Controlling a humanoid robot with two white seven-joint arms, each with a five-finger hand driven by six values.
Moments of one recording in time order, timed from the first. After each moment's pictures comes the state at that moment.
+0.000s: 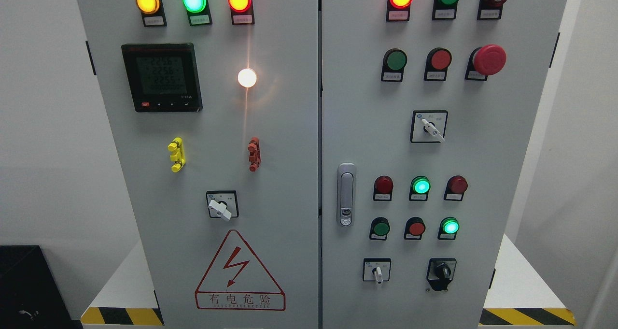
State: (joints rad) left arm 0.00 -0.10 -0.13 0.00 0.06 -0.07 -0.02; right arm 0.09 0.09 0.06 -0.14 0.00 0.11 0.09
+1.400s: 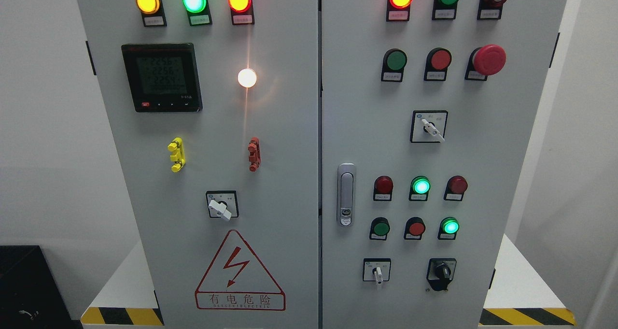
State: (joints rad) left arm 0.00 -0.10 -0.13 0.00 0.06 -0.07 -0.02; right arm 0.12 0.08 0.06 -0.22 0.00 0.14 0.09
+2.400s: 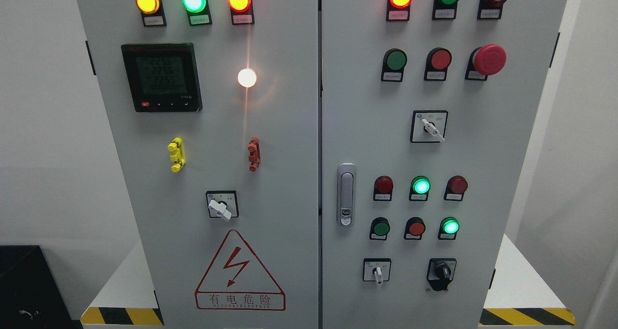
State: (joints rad) left arm 0.00 -0.10 -0.13 0.00 0.06 -0.07 -0.02; right arm 0.09 0.06 0.06 -0.42 0.00 0.08 0.10
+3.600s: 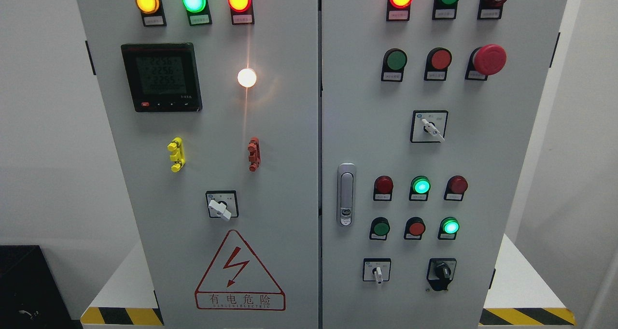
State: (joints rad) left arm 0.00 -0.10 -0.13 0.00 0.06 -0.07 -0.02; right arm 0.14 0.01 0.08 -0.84 0.32 -0.07 -0.15
